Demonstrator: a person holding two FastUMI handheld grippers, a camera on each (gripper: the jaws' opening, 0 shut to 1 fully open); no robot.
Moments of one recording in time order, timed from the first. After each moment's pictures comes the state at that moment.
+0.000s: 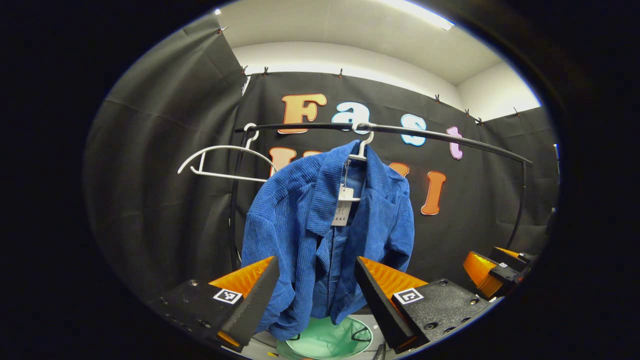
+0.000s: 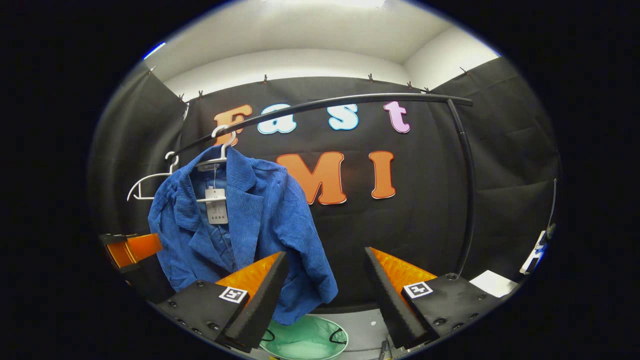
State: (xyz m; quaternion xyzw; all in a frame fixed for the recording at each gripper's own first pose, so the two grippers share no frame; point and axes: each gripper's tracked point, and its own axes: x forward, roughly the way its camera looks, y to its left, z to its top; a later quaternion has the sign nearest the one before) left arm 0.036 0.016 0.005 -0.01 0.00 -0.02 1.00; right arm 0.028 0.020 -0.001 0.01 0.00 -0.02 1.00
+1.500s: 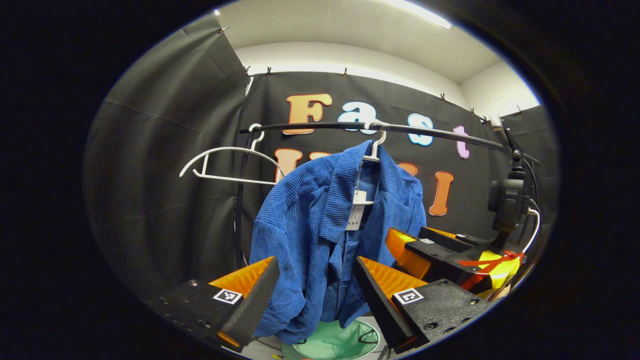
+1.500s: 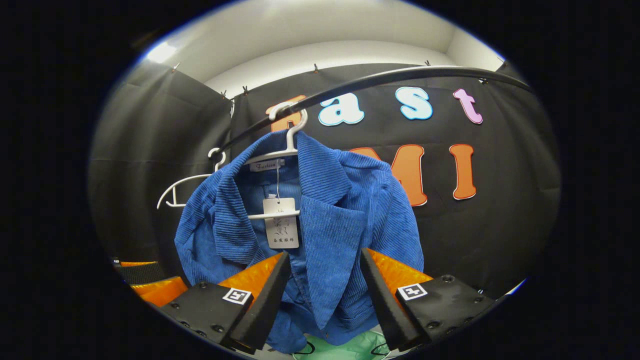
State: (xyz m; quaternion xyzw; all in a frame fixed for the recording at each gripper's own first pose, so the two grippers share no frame) left arm 0.062 0.036 0.001 -0.01 0.01 0.00 1.00; right arm 0.157 0.177 0.002 0.01 0.02 0.15 0.99
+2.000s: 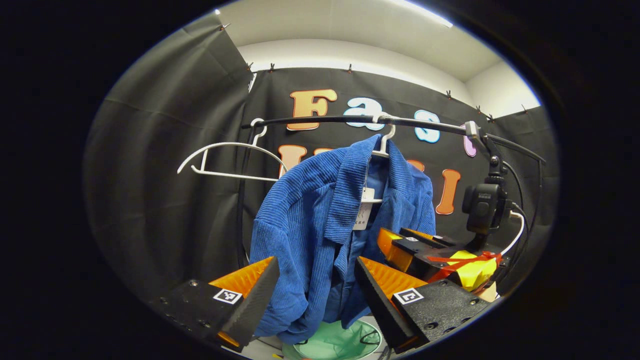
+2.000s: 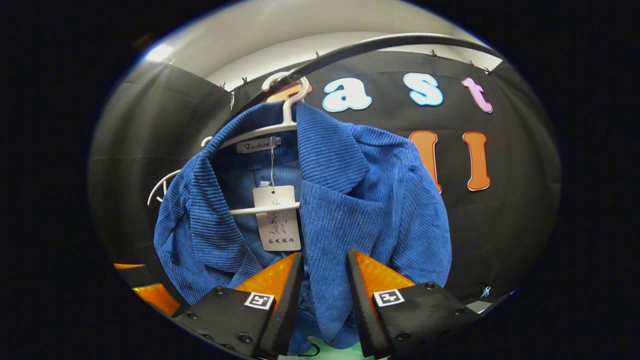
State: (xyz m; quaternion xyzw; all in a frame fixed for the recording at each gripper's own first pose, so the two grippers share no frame) left arm 0.081 0.038 -0.005 -0.01 0.02 0.01 1.00; right arm 0.199 0.202 -0.022 0.03 0.06 0.17 0.98
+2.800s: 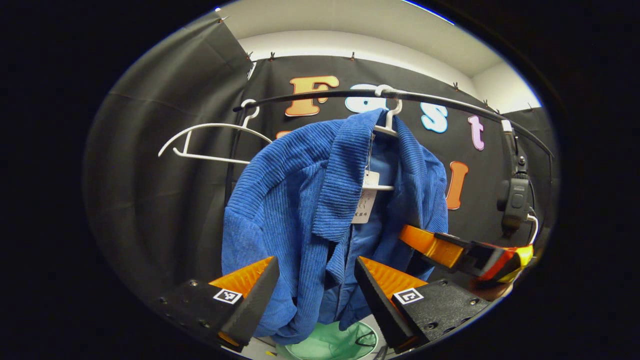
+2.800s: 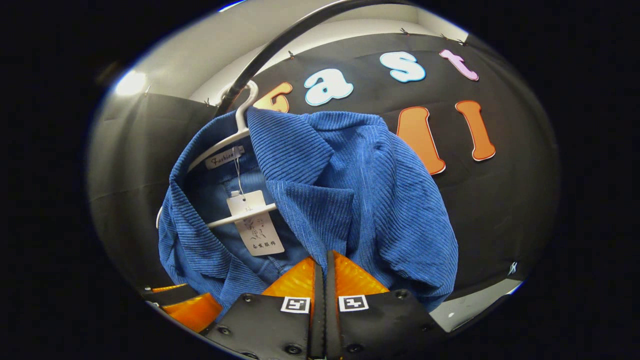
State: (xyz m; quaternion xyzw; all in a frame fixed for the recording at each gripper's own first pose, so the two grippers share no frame) left arm 0.135 0.023 -0.036 -0.02 0.04 0.03 1.00; right arm 0.211 0.169 -0.019 0.12 0.08 0.21 0.97
